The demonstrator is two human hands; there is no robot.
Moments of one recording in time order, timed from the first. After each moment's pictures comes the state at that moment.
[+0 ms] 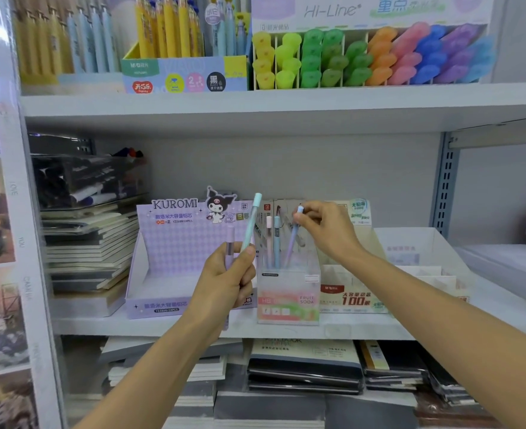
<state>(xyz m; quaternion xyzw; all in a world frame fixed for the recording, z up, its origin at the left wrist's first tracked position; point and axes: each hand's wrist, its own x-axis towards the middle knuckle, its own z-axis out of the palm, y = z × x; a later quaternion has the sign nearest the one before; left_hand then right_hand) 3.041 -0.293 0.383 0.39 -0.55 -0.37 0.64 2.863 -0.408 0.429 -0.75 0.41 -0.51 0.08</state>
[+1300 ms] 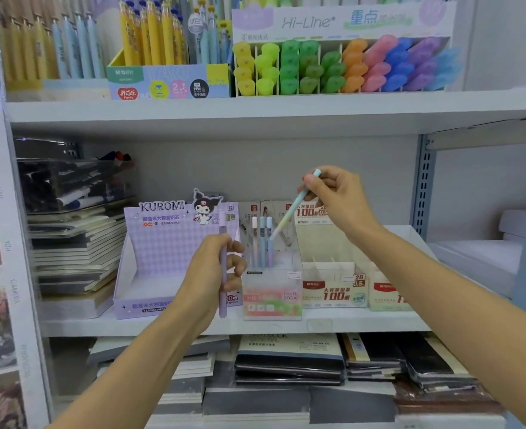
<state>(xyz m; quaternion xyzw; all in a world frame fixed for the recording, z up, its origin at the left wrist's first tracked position) 3.032 -0.294 0.402 0.38 -0.48 -0.45 0.65 2.829 -0.370 0.473 -0.69 0.31 -0.62 0.21</state>
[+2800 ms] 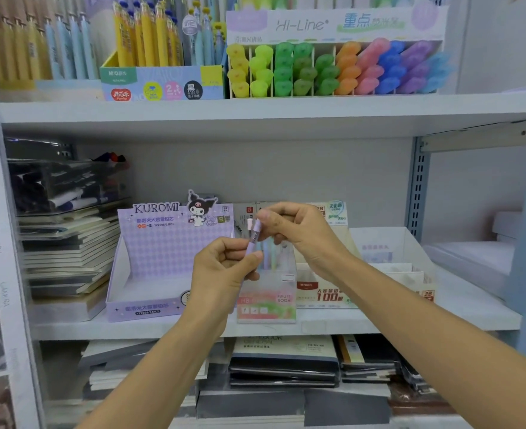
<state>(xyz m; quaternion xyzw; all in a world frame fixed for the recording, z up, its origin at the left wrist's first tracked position) 3.005 -0.284 0.397 0.38 -0.51 -0.33 0.70 2.864 -0.338 0.442 -0.72 0.20 -0.53 0.40</state>
